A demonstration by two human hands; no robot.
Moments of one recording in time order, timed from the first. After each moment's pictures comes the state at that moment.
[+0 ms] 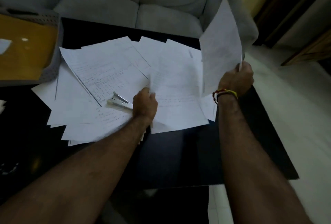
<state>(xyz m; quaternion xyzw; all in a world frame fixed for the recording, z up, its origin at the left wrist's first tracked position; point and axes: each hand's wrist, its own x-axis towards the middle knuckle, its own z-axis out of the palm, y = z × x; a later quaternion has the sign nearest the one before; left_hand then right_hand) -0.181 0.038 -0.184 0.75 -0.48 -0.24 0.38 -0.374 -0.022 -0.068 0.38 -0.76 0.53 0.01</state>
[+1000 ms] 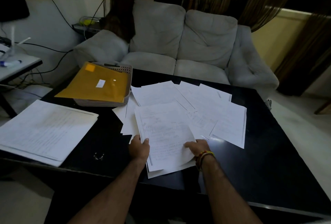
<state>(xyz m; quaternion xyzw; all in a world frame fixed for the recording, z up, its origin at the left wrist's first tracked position) -0.048 0.191 -0.194 0.79 -0.27 -0.29 0.47 -0.243 0.130 -0.147 0.44 -0.71 0.23 -0.49</state>
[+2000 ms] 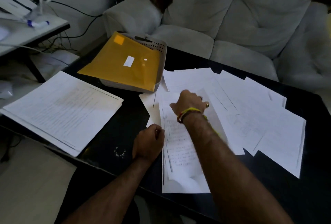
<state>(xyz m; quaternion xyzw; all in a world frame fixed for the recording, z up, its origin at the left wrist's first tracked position) 0.024 0.185 -0.213 0.81 -0.42 -0.15 0.38 -0.033 0.052 -0.103 0.78 -0.62 0.01 -0.09</state>
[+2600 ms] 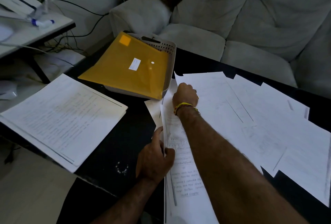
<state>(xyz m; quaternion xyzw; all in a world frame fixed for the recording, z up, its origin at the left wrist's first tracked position) 0.023 0.191 -0.211 0.78 -0.44 -0.19 0.41 0.037 -0.020 -0.155 0.79 -0.59 0.11 -0.11</state>
